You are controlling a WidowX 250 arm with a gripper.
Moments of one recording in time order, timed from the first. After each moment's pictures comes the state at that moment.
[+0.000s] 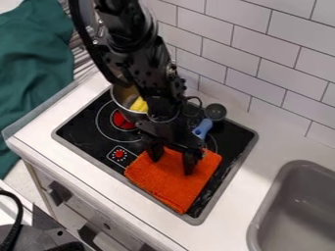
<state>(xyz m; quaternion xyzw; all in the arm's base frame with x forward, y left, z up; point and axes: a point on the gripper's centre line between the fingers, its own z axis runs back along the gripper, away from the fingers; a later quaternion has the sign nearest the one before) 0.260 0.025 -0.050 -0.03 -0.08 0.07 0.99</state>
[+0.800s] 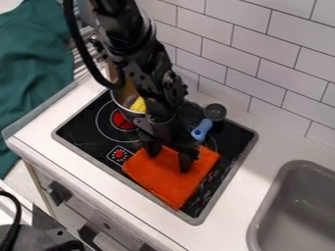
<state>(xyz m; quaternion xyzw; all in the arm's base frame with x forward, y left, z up) 0.261 0.053 -0.050 0.01 -0.11 0.07 0.99</state>
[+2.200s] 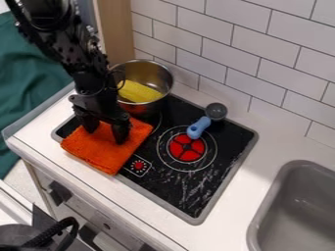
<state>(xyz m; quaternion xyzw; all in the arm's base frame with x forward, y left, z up) 0.241 0.157 -0.046 0.04 -0.08 0.11 0.99</state>
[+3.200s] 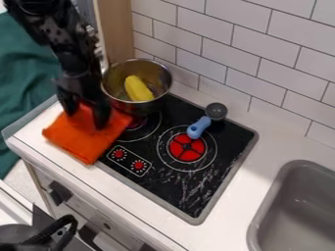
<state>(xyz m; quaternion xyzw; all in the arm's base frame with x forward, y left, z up) 0.252 0.185 -0.014 0.08 -0.10 0.08 0.99</state>
